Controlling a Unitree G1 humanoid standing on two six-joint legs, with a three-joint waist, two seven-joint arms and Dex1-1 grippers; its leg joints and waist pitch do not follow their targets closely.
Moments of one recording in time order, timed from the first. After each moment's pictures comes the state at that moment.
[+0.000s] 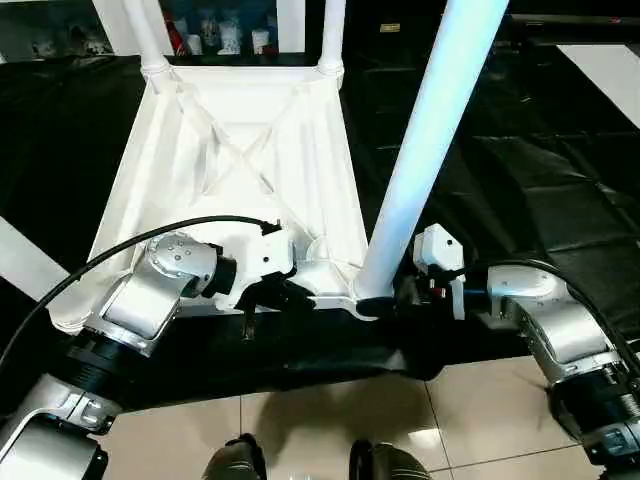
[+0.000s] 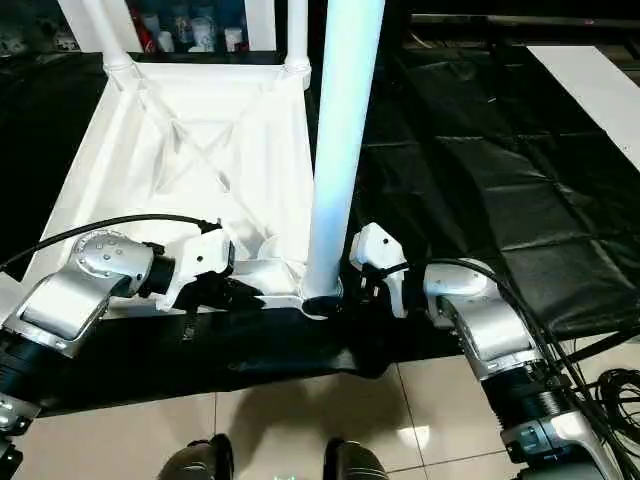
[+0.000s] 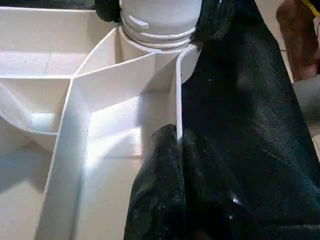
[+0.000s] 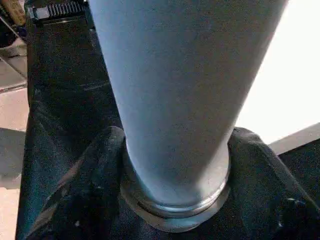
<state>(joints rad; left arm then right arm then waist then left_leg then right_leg) -0.57 0.52 -0.35 0.22 -0.03 0.27 -1.27 -0.46 -0.48 0.24 0.25 0.22 0.19 1.12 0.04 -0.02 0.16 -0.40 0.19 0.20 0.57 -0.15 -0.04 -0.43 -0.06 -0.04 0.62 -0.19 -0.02</state>
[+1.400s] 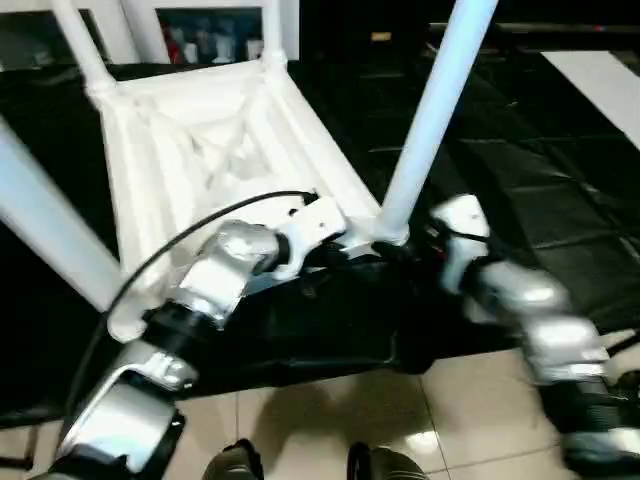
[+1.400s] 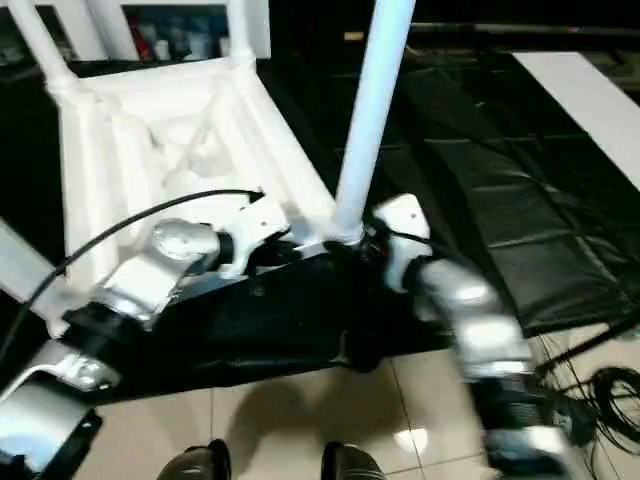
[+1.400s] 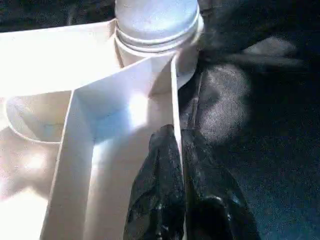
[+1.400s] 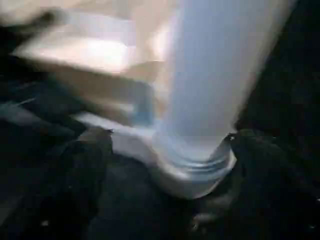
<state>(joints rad) -0.72 0.28 -0.34 0.47 0.11 0.32 -0.89 -0.40 -0.40 0.09 0.18 0.22 0.28 0.75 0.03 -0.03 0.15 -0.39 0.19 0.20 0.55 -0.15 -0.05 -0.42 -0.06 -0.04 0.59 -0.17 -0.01</state>
